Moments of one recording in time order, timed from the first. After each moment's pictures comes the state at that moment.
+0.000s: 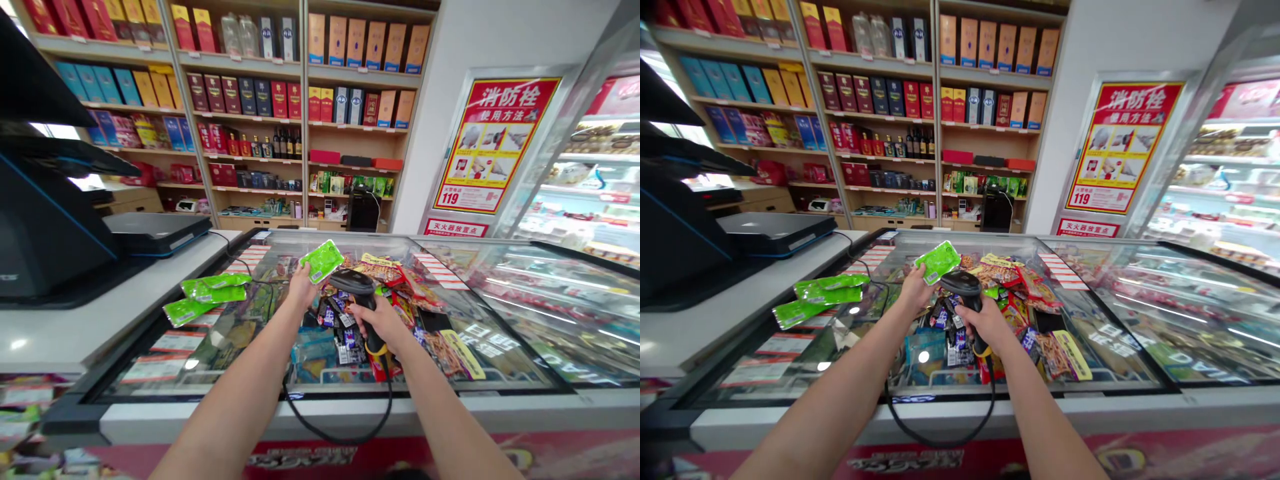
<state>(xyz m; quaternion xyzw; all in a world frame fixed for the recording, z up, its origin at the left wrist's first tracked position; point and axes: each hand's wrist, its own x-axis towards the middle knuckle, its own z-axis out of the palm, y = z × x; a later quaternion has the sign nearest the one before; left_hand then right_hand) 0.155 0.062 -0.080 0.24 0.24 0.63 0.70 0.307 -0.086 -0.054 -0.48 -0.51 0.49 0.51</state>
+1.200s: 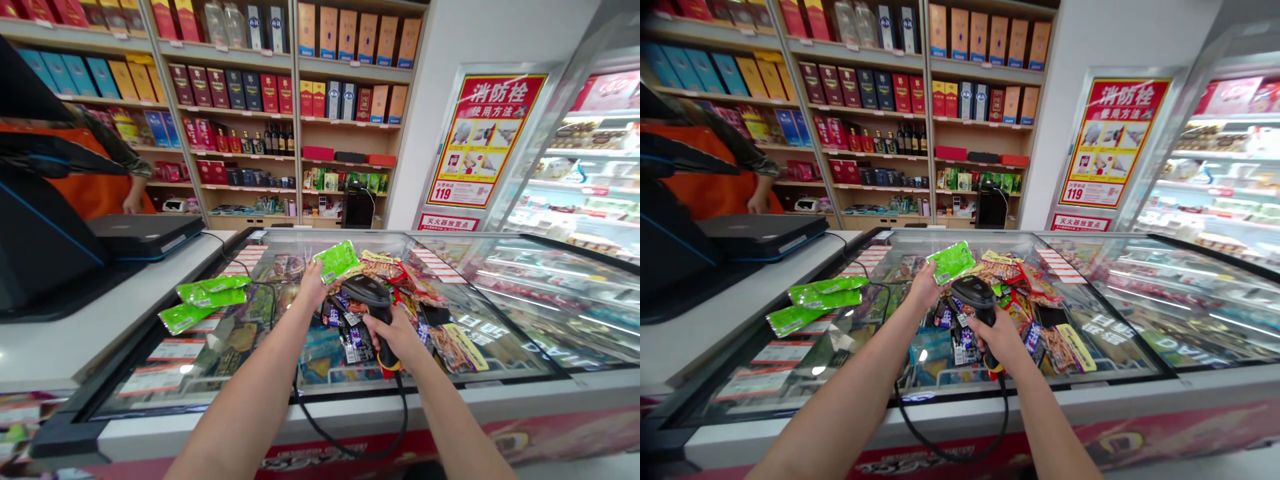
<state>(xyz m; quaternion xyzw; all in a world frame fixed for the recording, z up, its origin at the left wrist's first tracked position) 0.168 0.051 -0.072 0.29 0.24 0.57 0.73 0.310 -0.112 -0.074 -0.53 -0.50 0.43 0.54</state>
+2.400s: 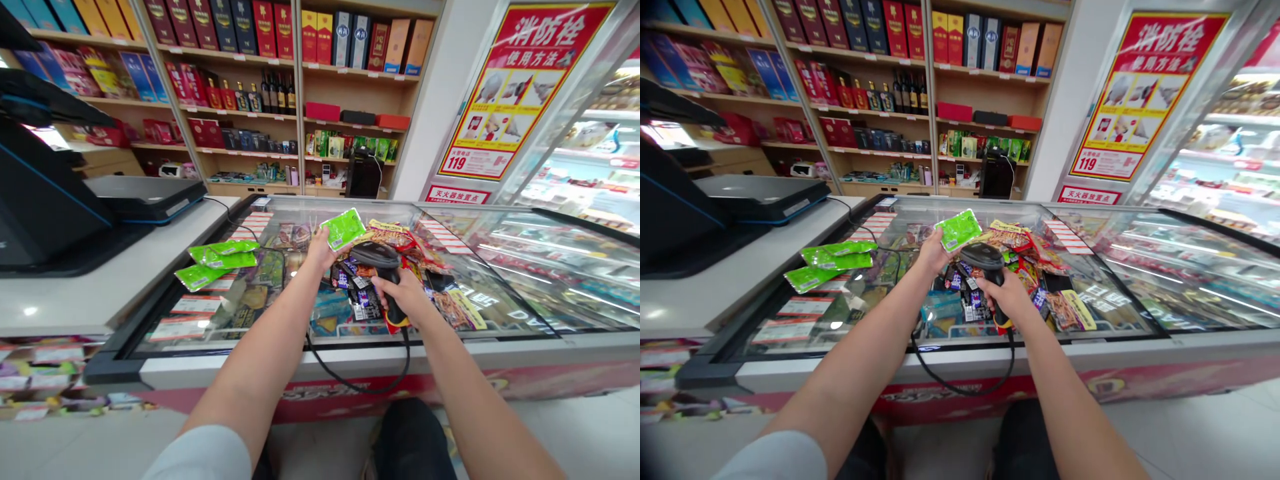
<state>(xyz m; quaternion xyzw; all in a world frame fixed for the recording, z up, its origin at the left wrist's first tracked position) 0.173 0.049 -0.070 0.23 0.23 0.57 0.76 0.310 -0.116 -0.054 -0.56 -0.49 0.43 0.51</state>
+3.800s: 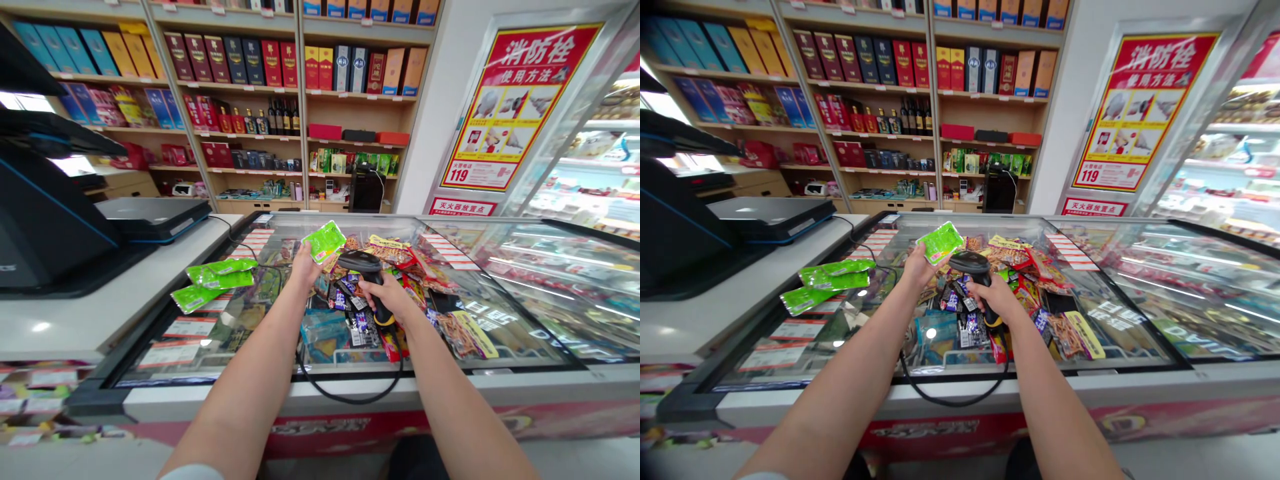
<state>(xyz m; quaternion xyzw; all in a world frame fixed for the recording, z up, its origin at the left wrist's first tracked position) 0.145 0.067 -0.070 0.22 0.26 0.62 0.71 0.312 -0.065 -0.060 -0.48 -0.53 0.48 0.51</state>
